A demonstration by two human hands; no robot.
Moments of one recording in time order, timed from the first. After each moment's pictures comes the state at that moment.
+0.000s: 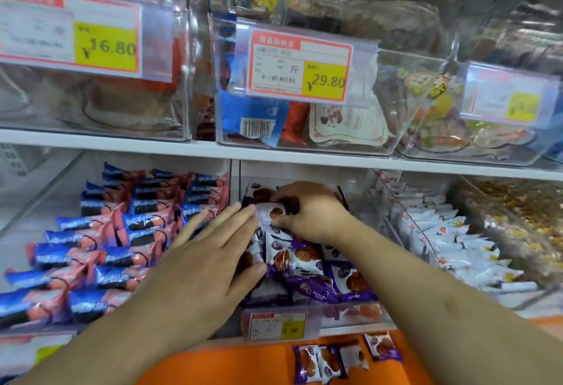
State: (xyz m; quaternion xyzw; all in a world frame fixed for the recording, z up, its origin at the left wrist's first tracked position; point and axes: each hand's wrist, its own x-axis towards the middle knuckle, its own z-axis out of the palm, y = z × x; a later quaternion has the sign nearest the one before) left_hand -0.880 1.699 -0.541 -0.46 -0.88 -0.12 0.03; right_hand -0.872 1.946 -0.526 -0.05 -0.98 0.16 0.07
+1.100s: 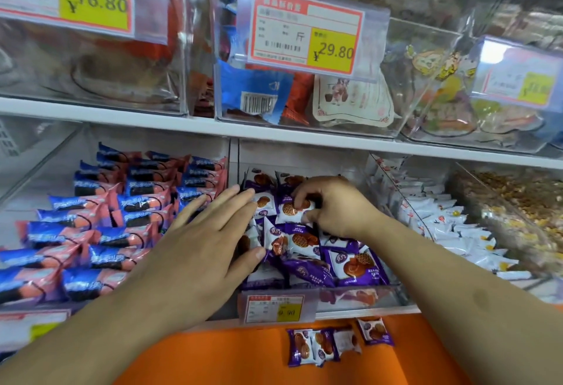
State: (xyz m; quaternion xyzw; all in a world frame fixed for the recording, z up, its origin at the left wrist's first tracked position) left_hand -0.879 1.700 -0.544 -0.45 -0.88 -0.12 0.03; right_hand -0.852 1.987 -0.543 -0.06 -0.98 0.18 0.04
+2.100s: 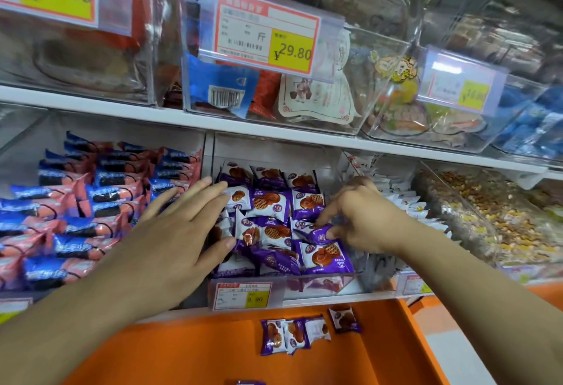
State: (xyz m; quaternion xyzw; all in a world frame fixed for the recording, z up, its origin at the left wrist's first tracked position) left_hand -0.883 1.701 -0.555 -0.45 -0.88 -0.13 0.05; right_hand -0.771 2.012 -0.497 -0.05 -1.00 -0.04 -0.03
